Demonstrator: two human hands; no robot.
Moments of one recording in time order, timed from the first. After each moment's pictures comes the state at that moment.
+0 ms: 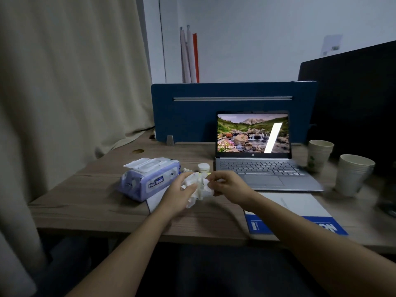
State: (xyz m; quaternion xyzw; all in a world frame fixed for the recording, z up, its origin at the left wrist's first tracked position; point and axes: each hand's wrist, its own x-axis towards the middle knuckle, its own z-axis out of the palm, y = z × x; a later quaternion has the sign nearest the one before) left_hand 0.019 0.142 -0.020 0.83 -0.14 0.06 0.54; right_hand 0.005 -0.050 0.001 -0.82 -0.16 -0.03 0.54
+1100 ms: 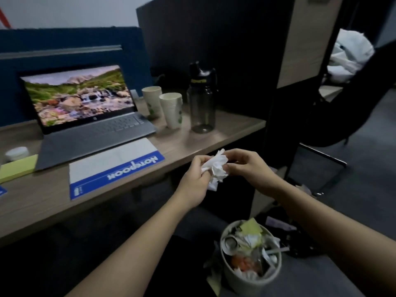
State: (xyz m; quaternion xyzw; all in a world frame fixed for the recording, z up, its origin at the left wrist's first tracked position) left_hand -0.183 -0.201 -0.085 0.70 -0.40 -0.20 0.55; right_hand -0.296 -0.354 -0.076 -0.76 0.11 -0.24 0.59
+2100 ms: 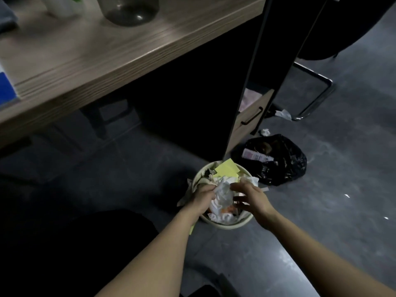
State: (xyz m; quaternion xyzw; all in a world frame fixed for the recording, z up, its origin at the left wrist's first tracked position) left_hand -0.229 -0.297 -0.377 0.72 -0.20 -0.56 0.37; right_hand -0.378 -0.389 -0.367 -0.47 0.51 -0.11 0.71
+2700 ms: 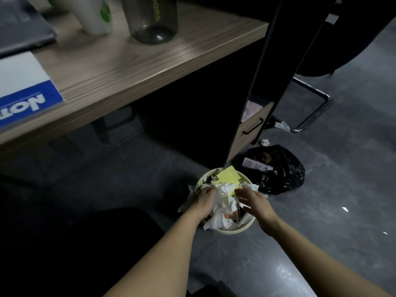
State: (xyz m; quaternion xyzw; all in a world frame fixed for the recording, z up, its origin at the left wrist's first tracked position) left_hand -0.227 -0.291 -0.353 0.76 -0.23 -0.51 0.35; right_hand -0.385 -0.387 -0.363 -0.55 0.52 -0.10 0.65
